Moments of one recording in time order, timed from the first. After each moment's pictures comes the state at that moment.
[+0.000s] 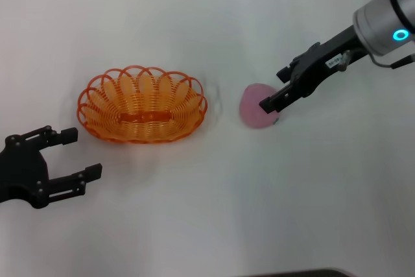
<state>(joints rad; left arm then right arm) -0.09 -2.17 0.82 1.06 1.96 1.67 -1.33 0.75 2.09 -0.94 -0.90 -2.54 -1.55 2.06</state>
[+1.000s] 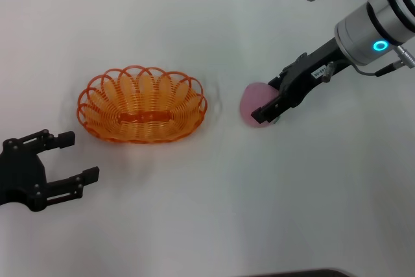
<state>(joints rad) -0.09 -2.17 0.81 1.06 1.97 1.66 -1.33 0.78 2.09 -1.02 -0.81 -2.52 -1.47 2.06</state>
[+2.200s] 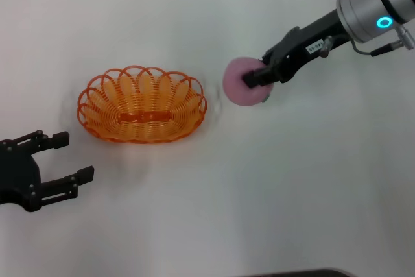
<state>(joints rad) -0.08 -2.17 0.79 1.06 1.97 1.67 -1.34 0.75 2.08 -1.01 -0.91 -2.39 -1.51 2.06</state>
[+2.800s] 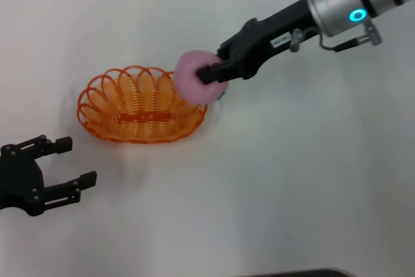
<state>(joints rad) -0.09 -2.17 0.79 1.04 1.99 1.67 -1.34 0.78 2.09 -1.05 -0.87 -2.19 -1.53 1.99</state>
